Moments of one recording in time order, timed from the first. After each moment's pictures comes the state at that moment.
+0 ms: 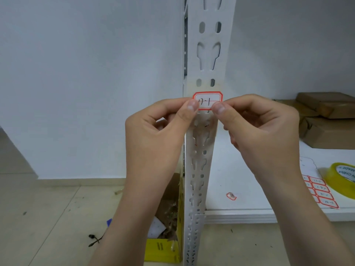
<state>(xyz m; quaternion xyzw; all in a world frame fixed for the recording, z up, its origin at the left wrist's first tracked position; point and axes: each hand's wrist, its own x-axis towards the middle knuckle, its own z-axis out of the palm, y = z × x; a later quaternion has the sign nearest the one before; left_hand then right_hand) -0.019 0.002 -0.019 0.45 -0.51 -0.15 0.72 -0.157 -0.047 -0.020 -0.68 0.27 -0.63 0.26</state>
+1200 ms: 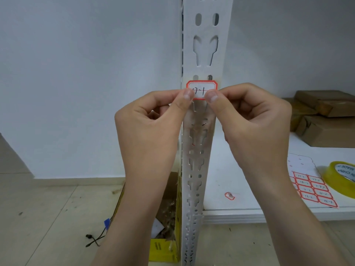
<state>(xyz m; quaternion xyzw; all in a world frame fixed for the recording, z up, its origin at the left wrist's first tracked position) -0.021 -0.008 -0.015 0.48 -0.47 -0.09 0.74 -0.144 -0.051 -0.019 -0.67 0.27 -0.66 0.22</state>
